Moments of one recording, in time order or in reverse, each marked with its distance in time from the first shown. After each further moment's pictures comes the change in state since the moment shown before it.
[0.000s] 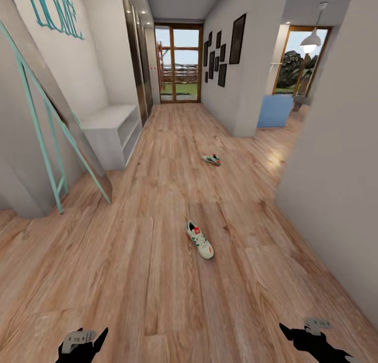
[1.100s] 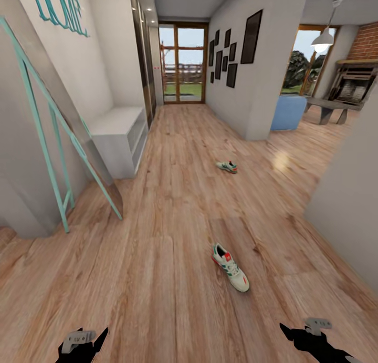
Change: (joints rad) left arm 0.000 0.000 0.000 0.000 0.000 0.000 0.000; right arm 0.000 -0.002 0.000 0.000 0.000 0.000 -0.001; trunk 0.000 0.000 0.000
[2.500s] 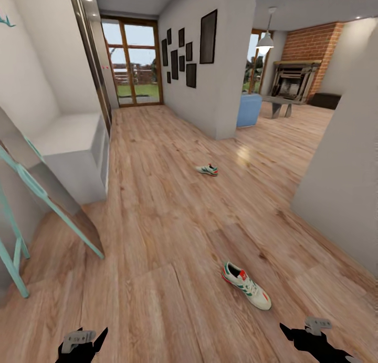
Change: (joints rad) left arm 0.000 0.001 0.000 0.000 0.001 -0.001 0.000; right arm 0.000 0.000 0.000 0.000 0.000 0.000 0.000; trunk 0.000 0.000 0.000
